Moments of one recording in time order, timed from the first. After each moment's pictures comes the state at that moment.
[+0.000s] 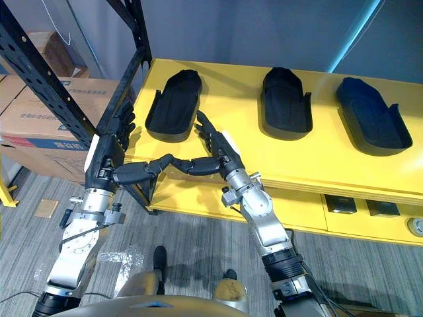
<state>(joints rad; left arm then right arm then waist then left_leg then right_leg) 0.12 0.21 -0.14 -0.29 0.04 -0.19 0.14 -0.18 -0.28 0.20 0.02 0.16 -0.10 0.11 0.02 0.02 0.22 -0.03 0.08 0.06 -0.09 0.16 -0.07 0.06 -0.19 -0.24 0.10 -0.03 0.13</state>
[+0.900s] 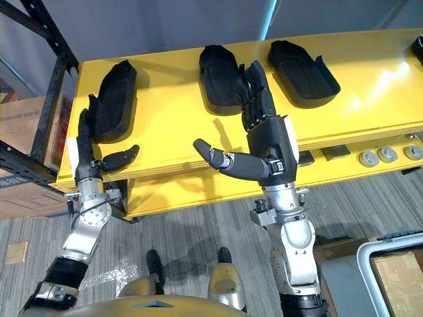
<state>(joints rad) -0.17 0.24 -0.08 0.19 0.22 -0.08 0.63 0.11 -0.24 -0.01 -0.41 0.36 -0.34 0.24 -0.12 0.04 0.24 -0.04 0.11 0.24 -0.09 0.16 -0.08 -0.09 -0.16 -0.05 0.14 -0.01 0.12</state>
